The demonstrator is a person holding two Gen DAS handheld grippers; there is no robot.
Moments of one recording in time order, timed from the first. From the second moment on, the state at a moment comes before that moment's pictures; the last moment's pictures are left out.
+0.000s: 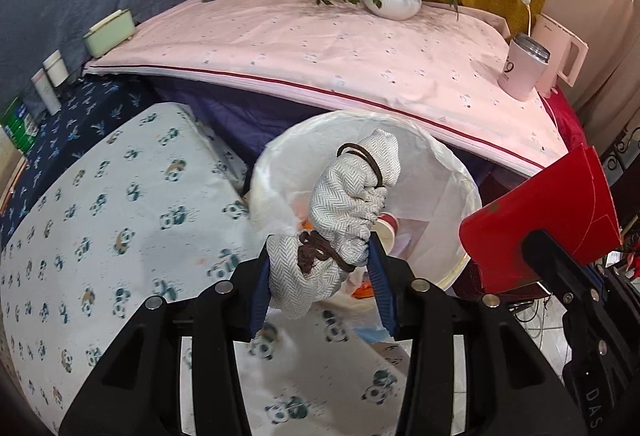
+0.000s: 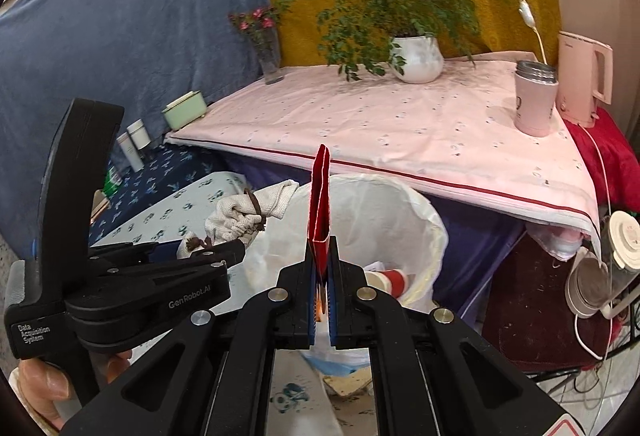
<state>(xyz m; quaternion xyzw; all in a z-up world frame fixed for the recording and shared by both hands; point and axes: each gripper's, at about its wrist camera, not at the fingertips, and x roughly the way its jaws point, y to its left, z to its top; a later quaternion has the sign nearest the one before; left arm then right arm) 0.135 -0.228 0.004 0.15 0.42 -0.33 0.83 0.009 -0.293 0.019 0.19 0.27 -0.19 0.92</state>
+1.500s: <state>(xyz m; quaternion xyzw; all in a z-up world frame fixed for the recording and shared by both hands) 0.177 -0.172 0.002 0.10 0.39 -0.22 0.89 0.076 -0.293 -0.001 0.16 0.31 -0.18 0.92</state>
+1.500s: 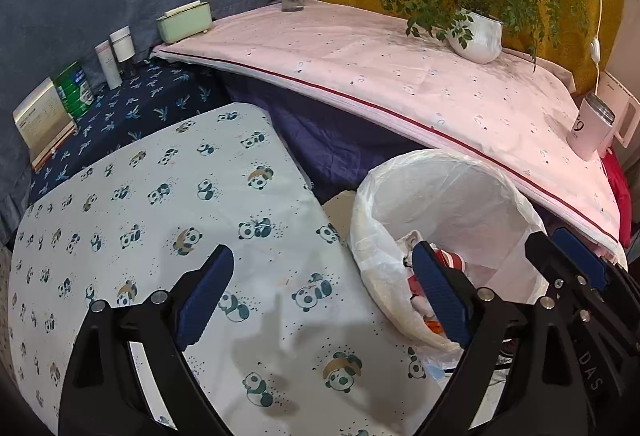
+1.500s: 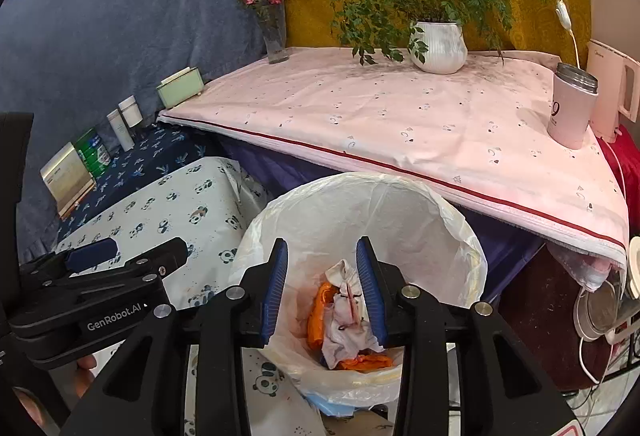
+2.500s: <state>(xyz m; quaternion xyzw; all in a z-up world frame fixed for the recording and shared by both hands) 0.130 -0.096 0.009 0.09 0.38 -0.17 0.90 0.030 -0.226 0.025 0.09 0.32 -0.17 0.93</state>
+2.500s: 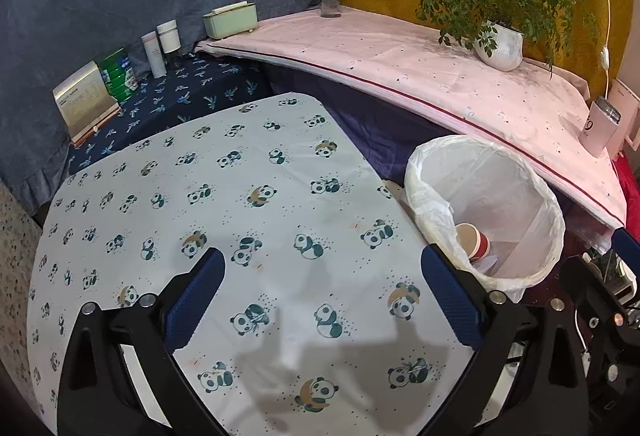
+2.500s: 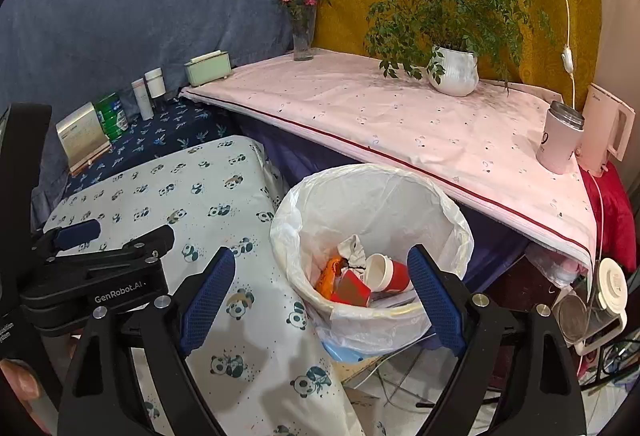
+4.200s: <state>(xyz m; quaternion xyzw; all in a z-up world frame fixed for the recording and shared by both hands) 0.097 -0.095 -0.018 0.11 0.40 -0.13 0.90 0.012 -0.225 -0.009 0.08 0.36 -0.18 0.91</state>
